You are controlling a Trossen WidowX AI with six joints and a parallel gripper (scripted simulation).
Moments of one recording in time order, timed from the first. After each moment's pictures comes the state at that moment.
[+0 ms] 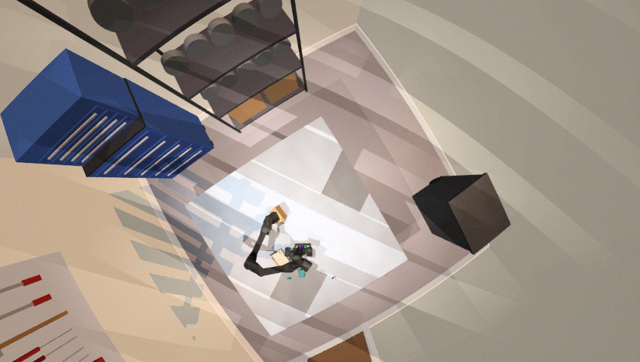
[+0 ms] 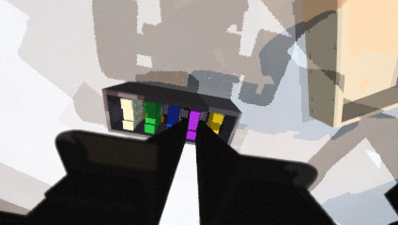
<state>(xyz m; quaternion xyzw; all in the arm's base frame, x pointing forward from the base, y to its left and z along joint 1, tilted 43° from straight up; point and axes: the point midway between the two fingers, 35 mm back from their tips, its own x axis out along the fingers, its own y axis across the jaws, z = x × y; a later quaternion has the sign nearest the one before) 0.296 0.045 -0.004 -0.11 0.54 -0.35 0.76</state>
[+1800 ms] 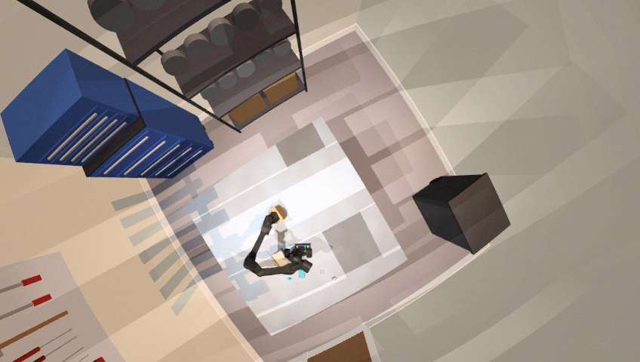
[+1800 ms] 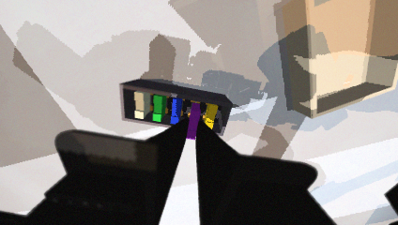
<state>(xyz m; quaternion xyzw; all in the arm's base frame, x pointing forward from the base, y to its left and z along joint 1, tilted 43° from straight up) 0.291 0.061 0.014 -0.12 0.54 -0.35 0.76</state>
